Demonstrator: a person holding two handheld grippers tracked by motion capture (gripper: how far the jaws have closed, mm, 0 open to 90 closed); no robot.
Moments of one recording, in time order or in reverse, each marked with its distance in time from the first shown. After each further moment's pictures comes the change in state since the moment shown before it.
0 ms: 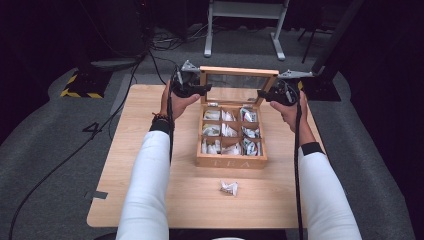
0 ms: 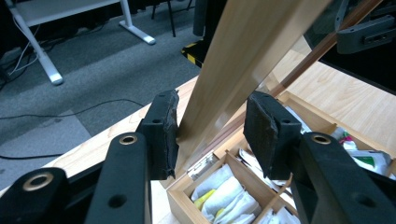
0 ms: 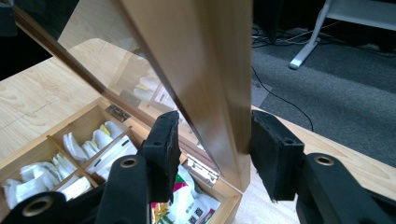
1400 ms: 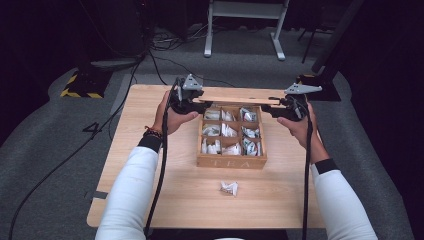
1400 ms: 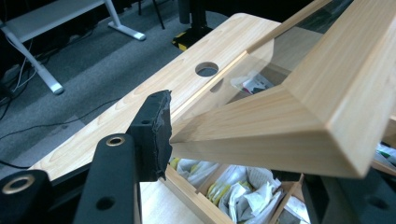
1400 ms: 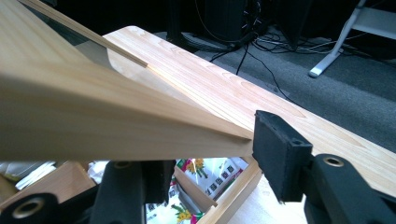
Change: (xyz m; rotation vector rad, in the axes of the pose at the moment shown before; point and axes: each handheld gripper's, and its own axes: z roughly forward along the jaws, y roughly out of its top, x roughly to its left) left arm -0.043 -0.021 -0.036 0.049 -0.016 0.150; right arm 0.023 -0.028 -0.042 -0.016 0.084 -0.081
